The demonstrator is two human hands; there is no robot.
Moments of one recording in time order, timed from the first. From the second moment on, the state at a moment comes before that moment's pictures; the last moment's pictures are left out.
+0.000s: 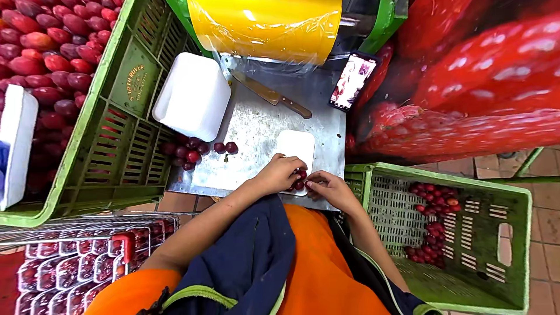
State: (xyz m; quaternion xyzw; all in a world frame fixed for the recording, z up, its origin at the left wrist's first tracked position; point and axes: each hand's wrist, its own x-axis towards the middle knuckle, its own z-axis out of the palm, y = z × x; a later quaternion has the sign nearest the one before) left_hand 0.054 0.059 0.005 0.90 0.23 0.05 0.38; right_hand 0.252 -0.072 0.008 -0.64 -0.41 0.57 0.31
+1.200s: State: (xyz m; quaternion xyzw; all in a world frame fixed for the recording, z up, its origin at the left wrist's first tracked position) left_hand 0.024 0.057 -0.018 0.84 0.40 0.12 0.34; right_hand 0.223 0.000 -0.028 -0.66 -0.44 0.49 0.36
